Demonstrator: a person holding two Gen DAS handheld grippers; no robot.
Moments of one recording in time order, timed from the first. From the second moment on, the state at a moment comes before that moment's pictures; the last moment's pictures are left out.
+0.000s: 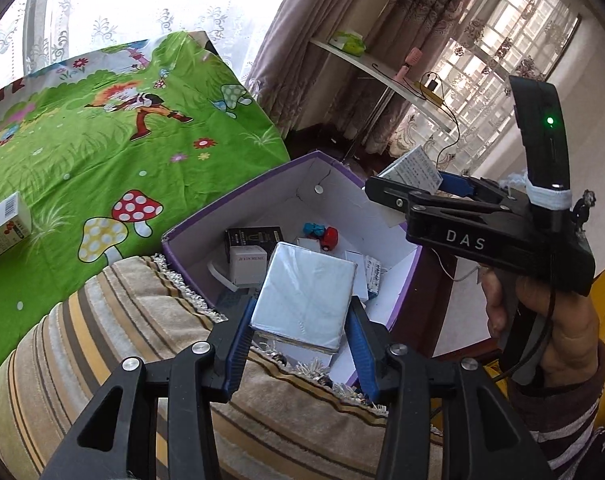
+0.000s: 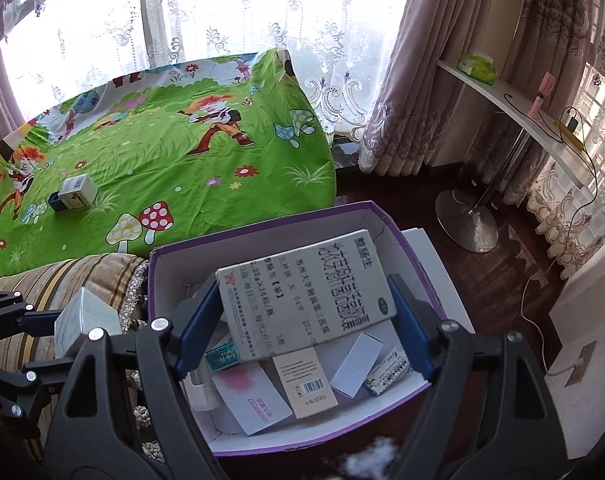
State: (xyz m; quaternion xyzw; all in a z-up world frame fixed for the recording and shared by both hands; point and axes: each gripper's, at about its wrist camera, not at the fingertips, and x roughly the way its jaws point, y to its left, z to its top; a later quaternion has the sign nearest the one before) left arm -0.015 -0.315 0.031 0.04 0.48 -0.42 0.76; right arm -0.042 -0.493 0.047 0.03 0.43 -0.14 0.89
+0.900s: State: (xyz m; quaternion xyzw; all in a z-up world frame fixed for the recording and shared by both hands) left arm 0.016 -0.274 0.031 -0.02 0.49 -0.37 0.79; right arm -0.032 -0.472 0.046 0.06 0.43 -0.10 0.89
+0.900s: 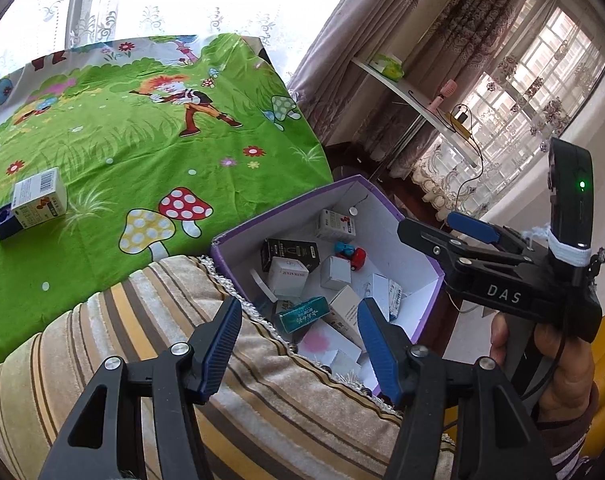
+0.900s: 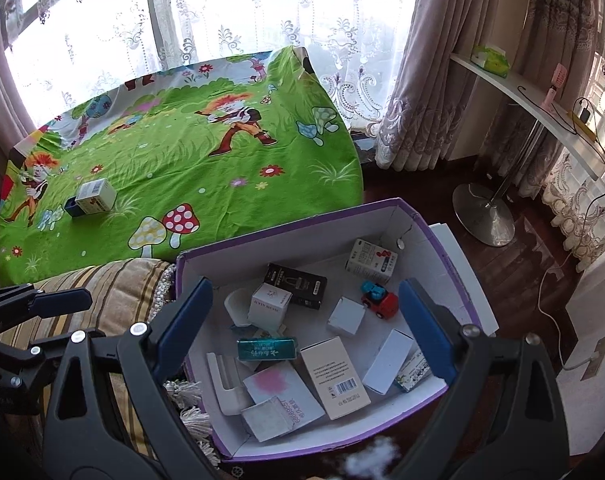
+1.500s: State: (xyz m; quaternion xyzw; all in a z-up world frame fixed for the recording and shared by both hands) left arm 0.071 -0.179 0.026 -0.08 0.49 -0.27 0.82; right arm 0.002 -0.405 0.046 0.05 0.45 -0.03 0.89
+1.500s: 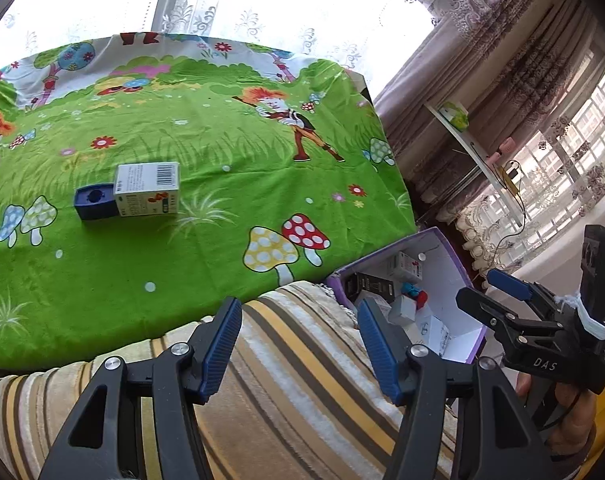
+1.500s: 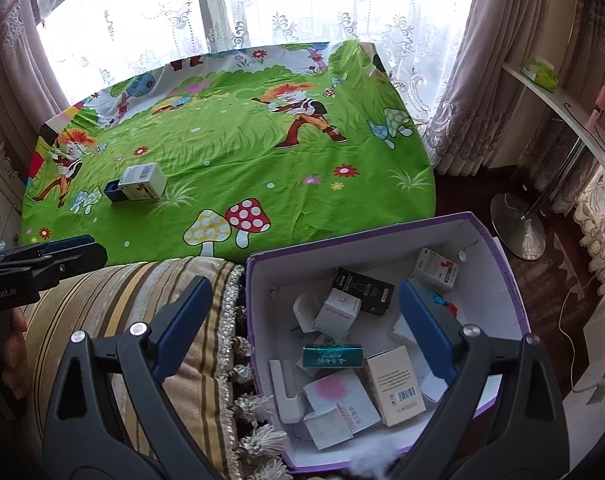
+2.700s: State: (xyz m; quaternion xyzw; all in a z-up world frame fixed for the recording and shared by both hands) left arm 0.154 -0.014 0.001 -0.13 0.49 -0.13 0.85; right arm 0.171 -0.203 0.011 -0.01 0.50 0.08 0.86
